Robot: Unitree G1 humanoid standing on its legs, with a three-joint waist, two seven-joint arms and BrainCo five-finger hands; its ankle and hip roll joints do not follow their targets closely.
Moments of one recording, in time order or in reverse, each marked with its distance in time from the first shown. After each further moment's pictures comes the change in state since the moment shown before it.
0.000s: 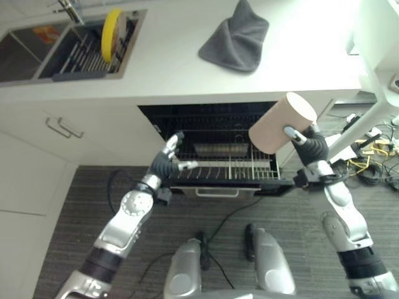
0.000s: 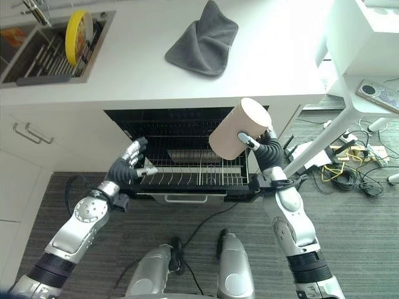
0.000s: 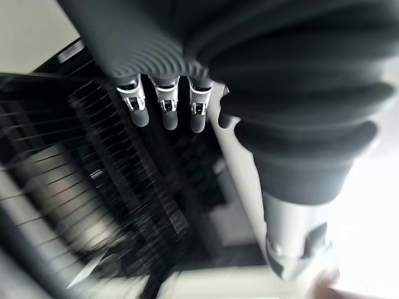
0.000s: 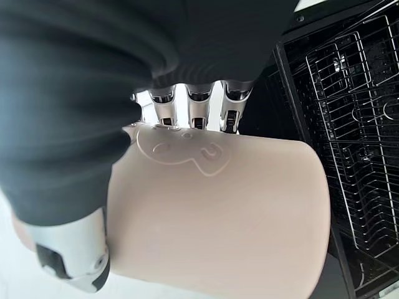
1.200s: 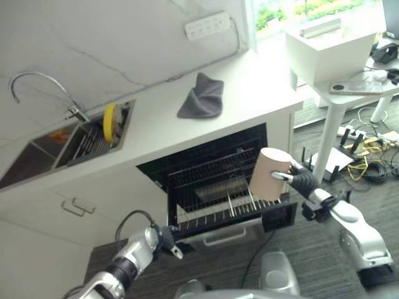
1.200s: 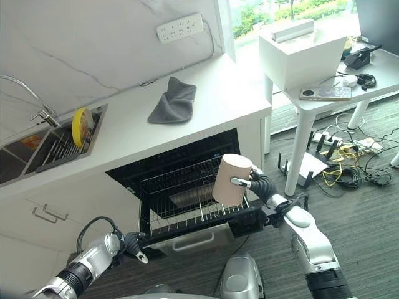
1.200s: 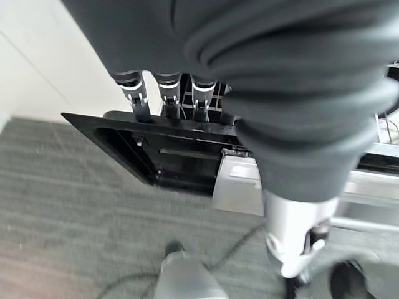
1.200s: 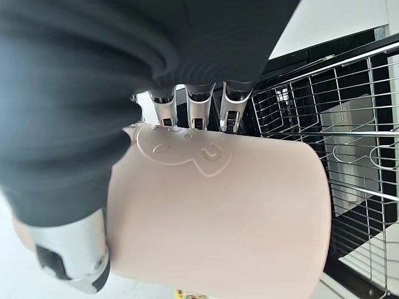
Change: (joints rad) left arm -0.030 -0.145 -0.234 0.599 0.664 0.211 -0.495; right arm 0.146 -0.092 -0.057 0.083 -0.141 0.326 0.298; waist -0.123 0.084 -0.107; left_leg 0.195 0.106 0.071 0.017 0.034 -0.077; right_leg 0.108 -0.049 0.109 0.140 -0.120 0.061
